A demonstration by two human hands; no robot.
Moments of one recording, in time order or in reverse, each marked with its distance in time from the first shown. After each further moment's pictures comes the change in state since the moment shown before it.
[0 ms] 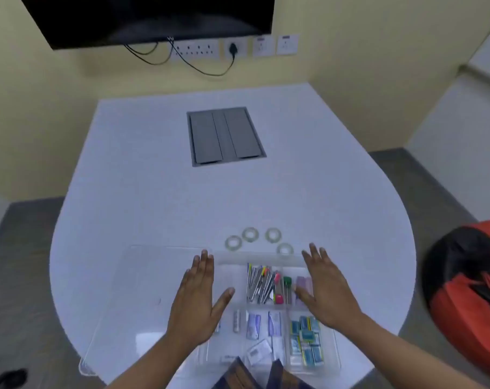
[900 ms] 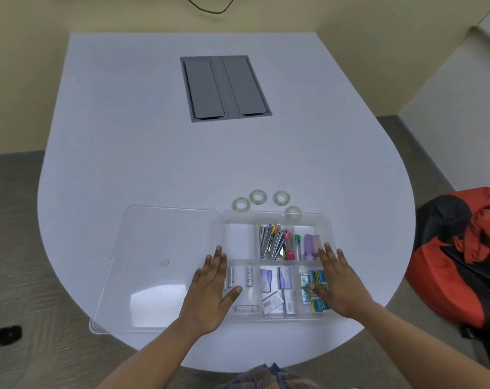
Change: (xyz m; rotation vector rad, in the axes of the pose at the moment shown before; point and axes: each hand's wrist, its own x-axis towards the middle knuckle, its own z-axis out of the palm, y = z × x) left_hand -0.040 -0.048 0.054 -0.106 -0.326 0.026; right_hand -0.047 0.029 0.060 -0.180 -0.357 0.202
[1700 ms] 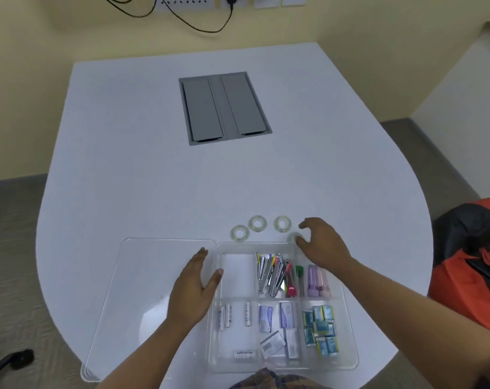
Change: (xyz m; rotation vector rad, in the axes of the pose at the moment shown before) left_hand 0.066 0.003 -0.060 -0.311 0.331 -0.185; right_hand 0.123 -0.050 -0.105 0.357 0.208 0.038
